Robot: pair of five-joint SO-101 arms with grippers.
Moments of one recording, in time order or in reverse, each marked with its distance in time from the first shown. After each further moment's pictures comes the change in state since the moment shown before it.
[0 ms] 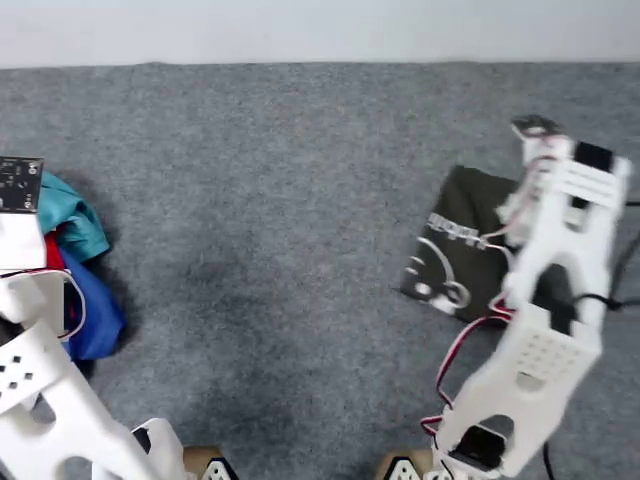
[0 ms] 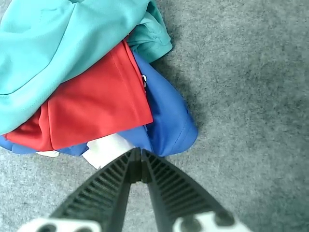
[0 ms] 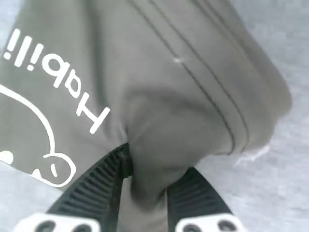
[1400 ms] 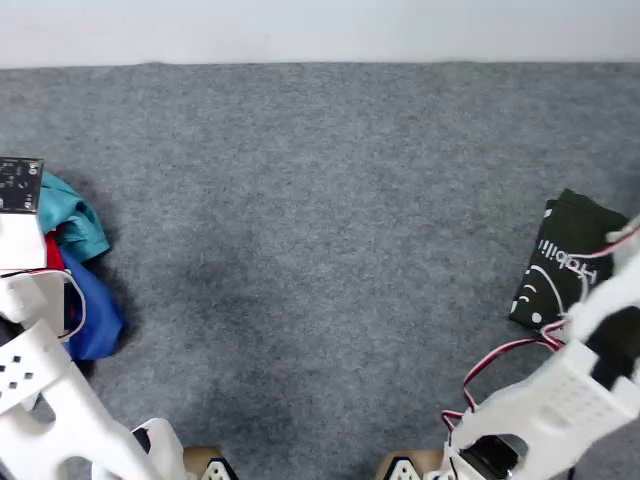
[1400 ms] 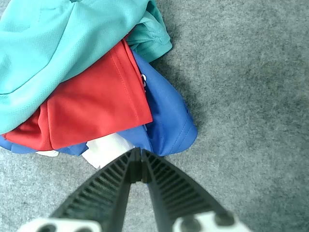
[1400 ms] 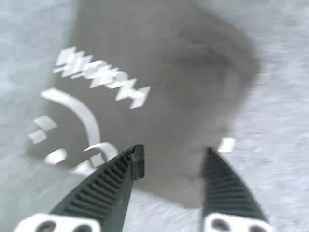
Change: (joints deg) left arm 0.0 0.0 0.2 0.0 0.0; right arm 15.6 -9.9 0.1 1.3 8.3
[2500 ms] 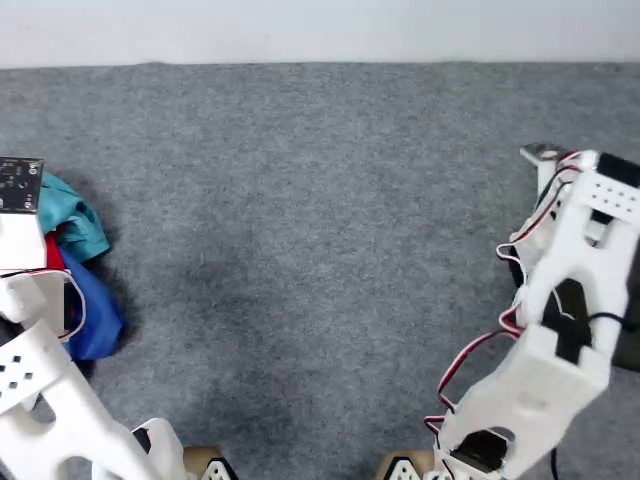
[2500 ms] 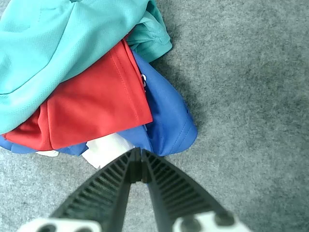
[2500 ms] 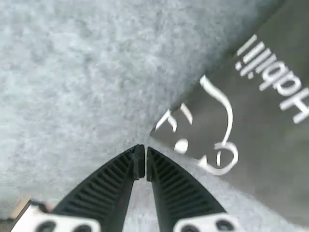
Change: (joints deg) left arm 0.0 0.0 0.0 0.0 0.0; right arm -15.4 -0.6 9.1 9.6 -9.0
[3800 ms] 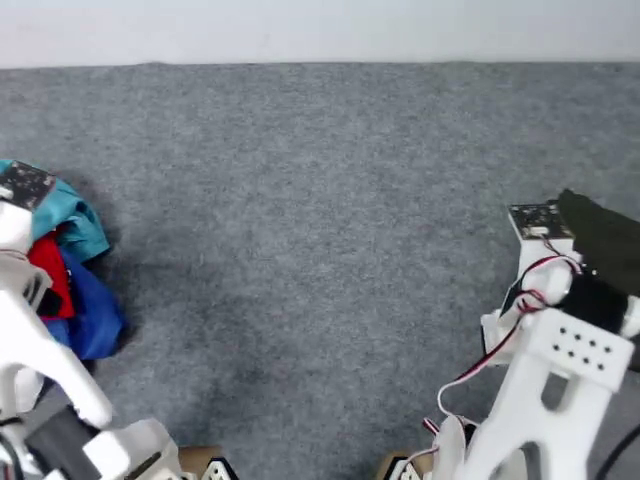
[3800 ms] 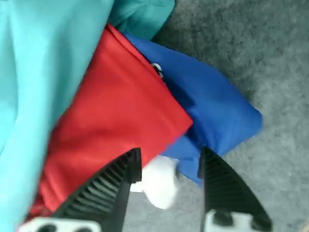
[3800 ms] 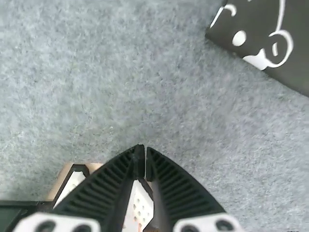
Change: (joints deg) left arm -8.2 30.2 -5.5 -12.8 -29.2; right arm -1.2 -62.2 50.1 1.5 -8.7
